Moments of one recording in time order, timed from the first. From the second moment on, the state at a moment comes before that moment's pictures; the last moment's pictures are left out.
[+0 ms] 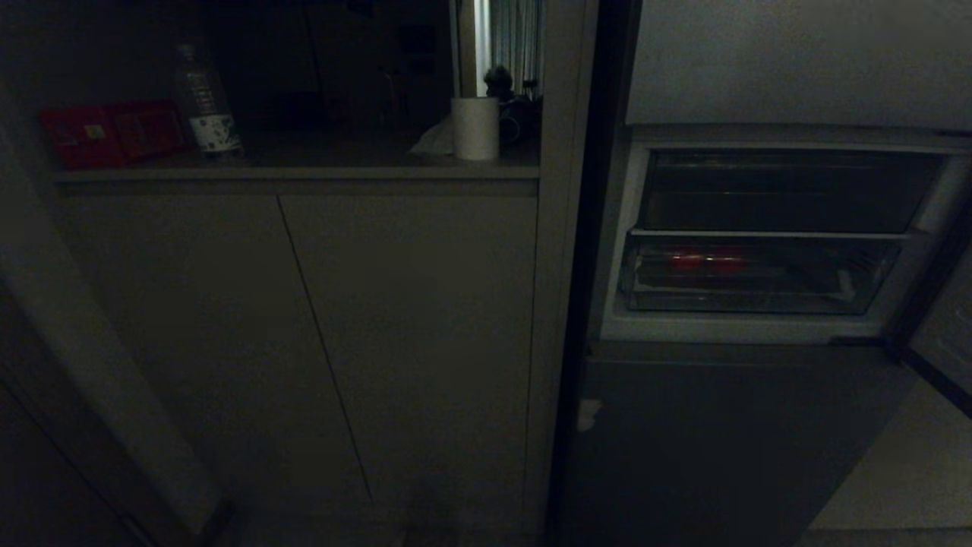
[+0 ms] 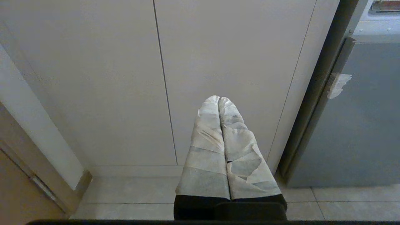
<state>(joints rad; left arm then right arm) 0.00 0.00 0.00 0.00 0.00 0.01 -0.23 1.24 -0.49 -0.74 -0.28 0.07</state>
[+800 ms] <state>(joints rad) 0.00 0.00 0.00 0.00 0.00 0.01 -0.22 1.18 -0.46 -0.69 -0.27 0.10</state>
